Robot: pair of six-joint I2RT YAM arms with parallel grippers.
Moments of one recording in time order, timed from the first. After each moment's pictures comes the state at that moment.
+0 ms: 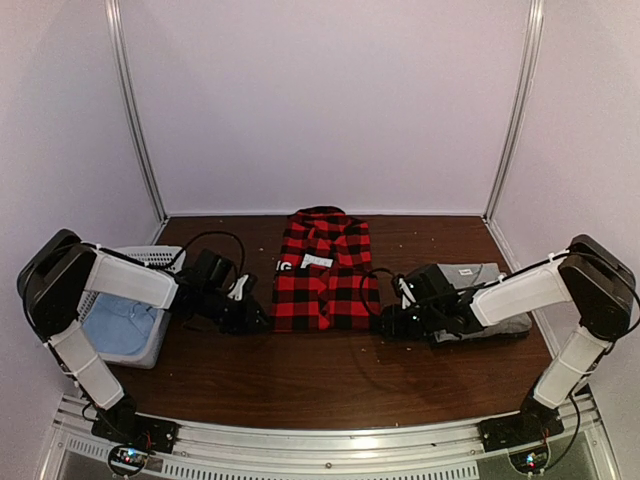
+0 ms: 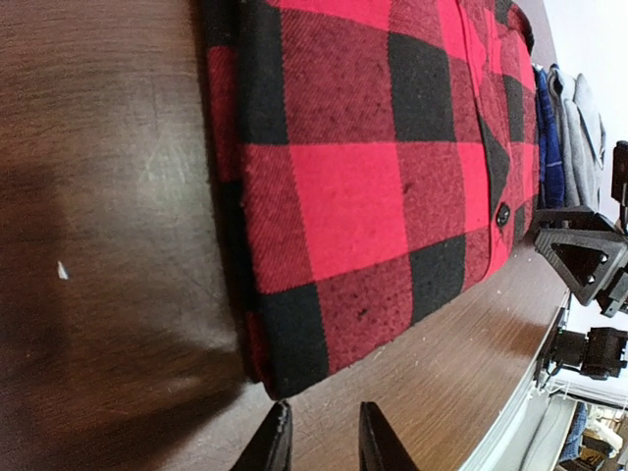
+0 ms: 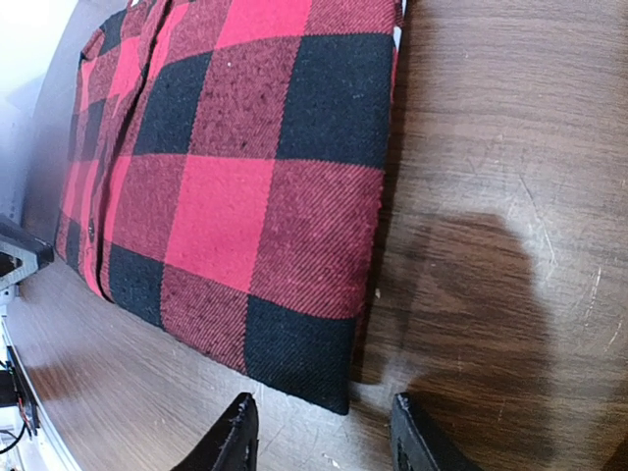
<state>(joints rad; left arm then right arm) -0.57 1.67 0.74 0.00 0.49 -0.66 0.73 1.64 0.69 0.12 -0.12 0.72</state>
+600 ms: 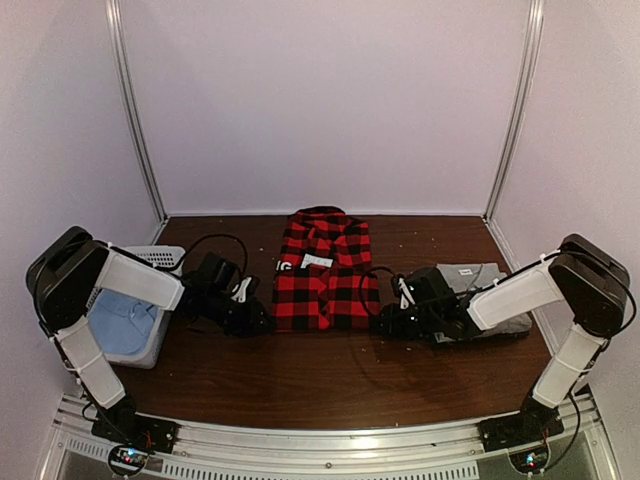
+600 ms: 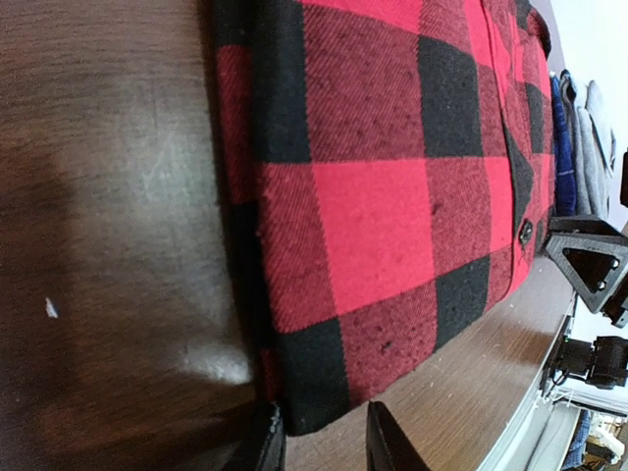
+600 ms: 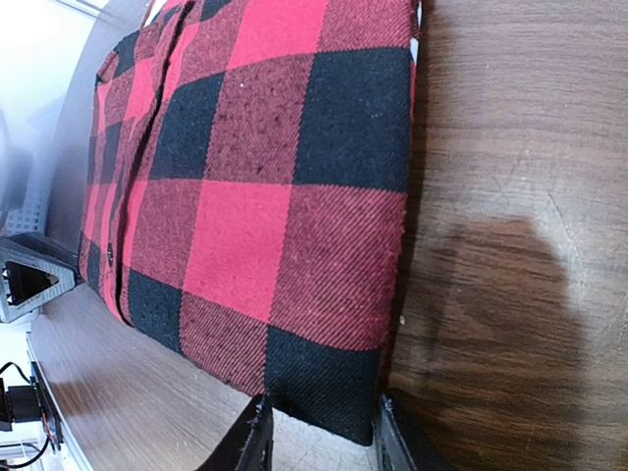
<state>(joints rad) -0.58 1.73 0.75 0.06 0.47 -0.67 0.73 1.68 0.66 0.26 -0.14 0.78</state>
